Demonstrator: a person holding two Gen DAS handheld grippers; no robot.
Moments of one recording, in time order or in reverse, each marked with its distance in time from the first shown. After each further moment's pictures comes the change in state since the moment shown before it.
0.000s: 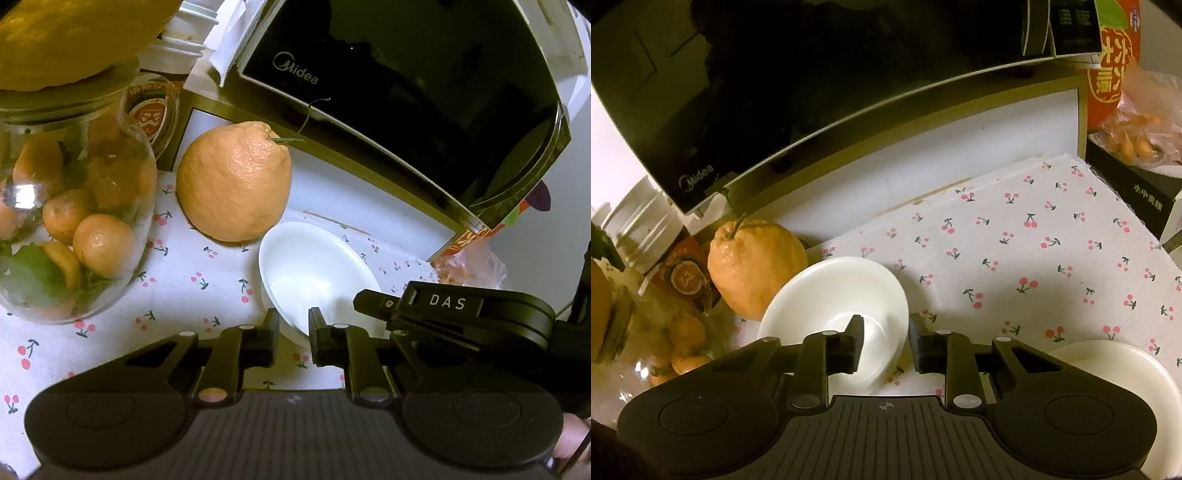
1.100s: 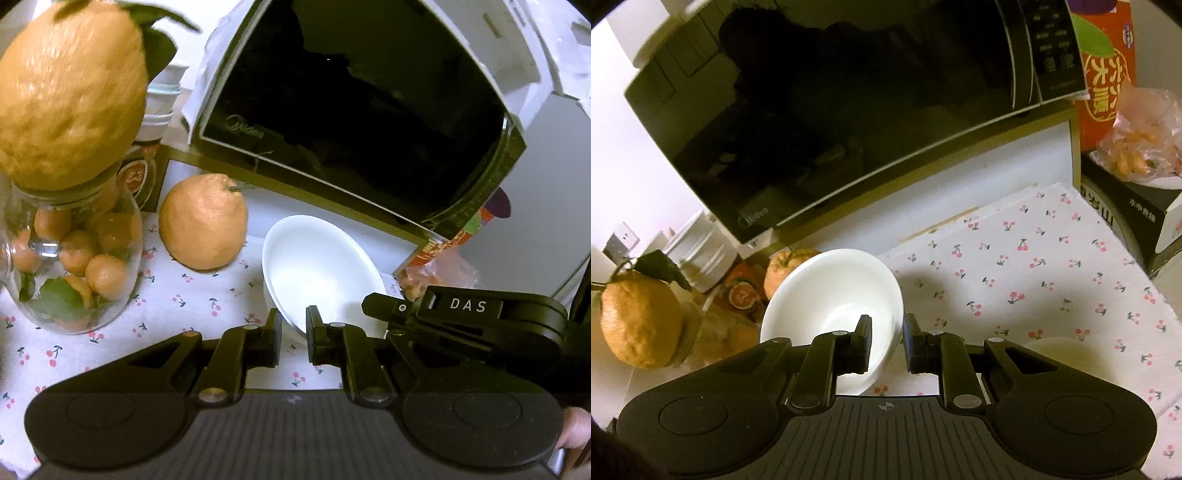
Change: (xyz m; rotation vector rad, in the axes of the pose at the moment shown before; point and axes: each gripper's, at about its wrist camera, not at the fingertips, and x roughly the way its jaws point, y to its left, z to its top) left arm -0.057 -0.039 0.009 0.051 -0.054 -0.026; right arm -0.075 -0.005 0.010 0.031 -0.050 0.092
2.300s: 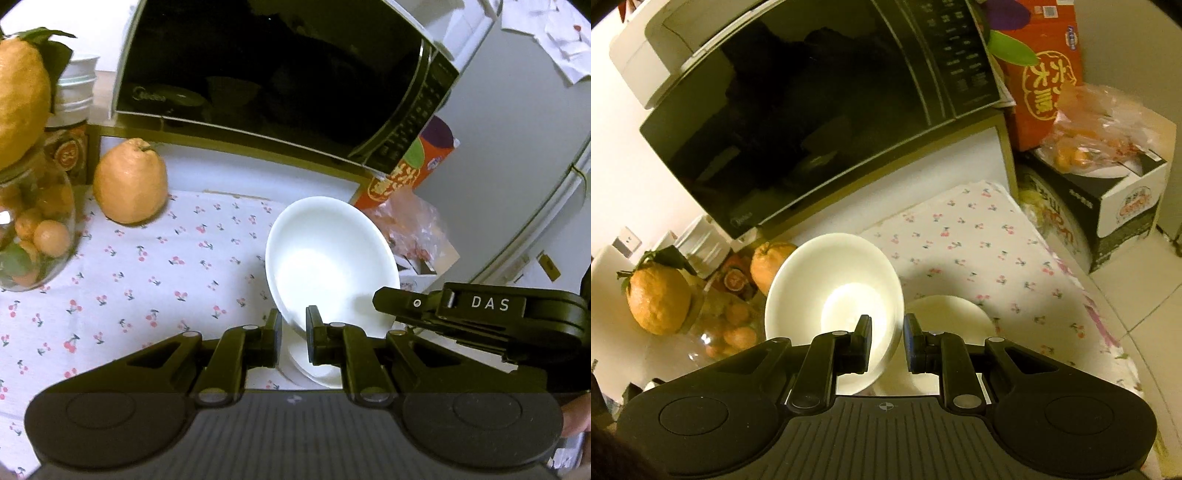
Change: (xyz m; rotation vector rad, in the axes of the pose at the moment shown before) left arm -0.014 -0.068 -0.034 0.121 0.130 -0.059; right arm -0.090 -0.058 -0.010 0.028 0.026 -0.046
